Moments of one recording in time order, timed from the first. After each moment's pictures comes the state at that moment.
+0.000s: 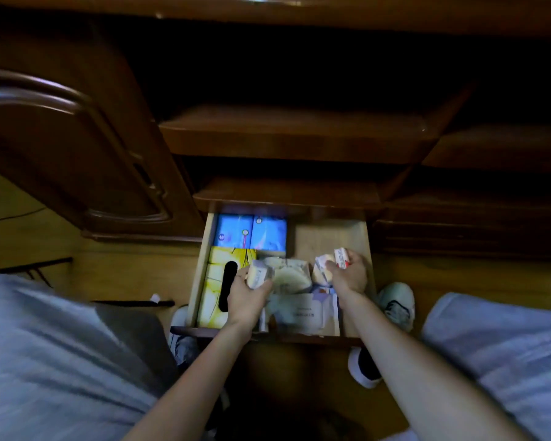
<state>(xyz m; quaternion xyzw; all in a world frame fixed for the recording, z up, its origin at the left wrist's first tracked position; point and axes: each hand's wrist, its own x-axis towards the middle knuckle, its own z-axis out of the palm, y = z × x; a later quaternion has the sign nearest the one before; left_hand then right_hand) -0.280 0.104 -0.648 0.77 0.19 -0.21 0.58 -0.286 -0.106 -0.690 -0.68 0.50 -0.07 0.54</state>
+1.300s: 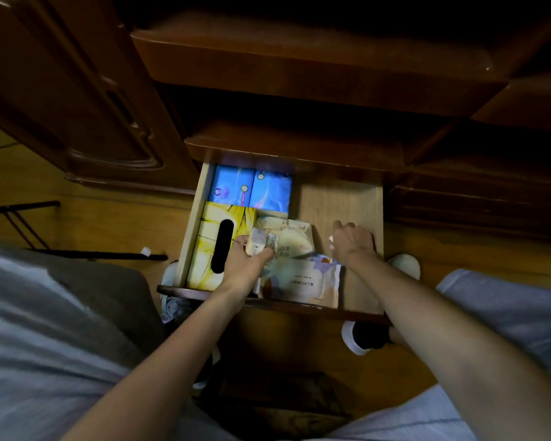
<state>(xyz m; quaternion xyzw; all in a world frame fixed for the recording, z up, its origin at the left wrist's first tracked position) -0.276 0.100 -0.661 0.74 0.21 -0.25 0.59 -0.262 -0.140 -0.727 -0.96 0.11 0.26 -0.05</state>
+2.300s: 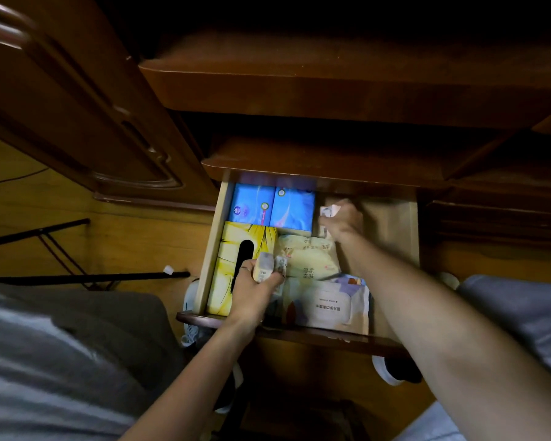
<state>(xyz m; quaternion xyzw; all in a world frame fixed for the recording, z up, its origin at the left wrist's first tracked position) -0.266 0.118 -0.681 0.74 0.24 -0.23 0.59 -0.162 -0.100 -0.753 -0.83 0.38 0.12 0.40</state>
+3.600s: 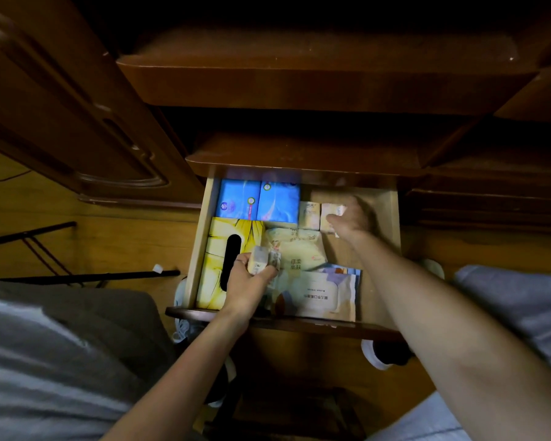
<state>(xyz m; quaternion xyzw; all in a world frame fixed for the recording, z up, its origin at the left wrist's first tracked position) -0.270 0.107 -0.671 0.75 0.22 -0.25 0.58 -0.196 -0.136 -0.740 -0.83 0.39 0.12 0.39</state>
